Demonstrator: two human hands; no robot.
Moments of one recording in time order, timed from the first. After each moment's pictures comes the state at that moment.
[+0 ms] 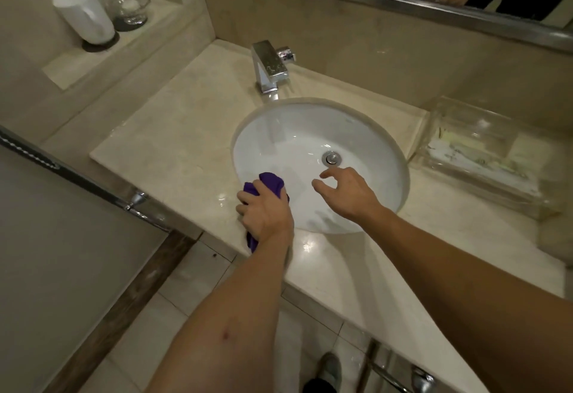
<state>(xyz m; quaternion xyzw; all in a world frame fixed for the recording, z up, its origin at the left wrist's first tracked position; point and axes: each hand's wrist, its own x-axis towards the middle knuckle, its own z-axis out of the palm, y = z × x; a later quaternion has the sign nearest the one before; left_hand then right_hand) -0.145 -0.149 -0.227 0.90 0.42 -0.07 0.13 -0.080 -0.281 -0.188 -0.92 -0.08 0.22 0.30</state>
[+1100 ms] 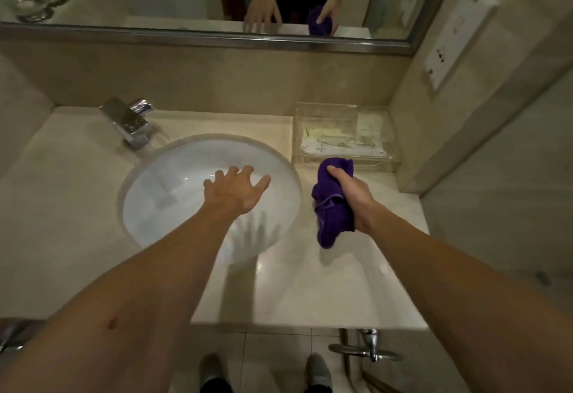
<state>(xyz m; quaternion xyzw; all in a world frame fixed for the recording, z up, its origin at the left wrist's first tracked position) -0.041 -0.215 -0.156 0.98 -0.04 -0.19 0.08 -0.099 -0.445 -0.161 -0.61 0.38 0.12 0.69</state>
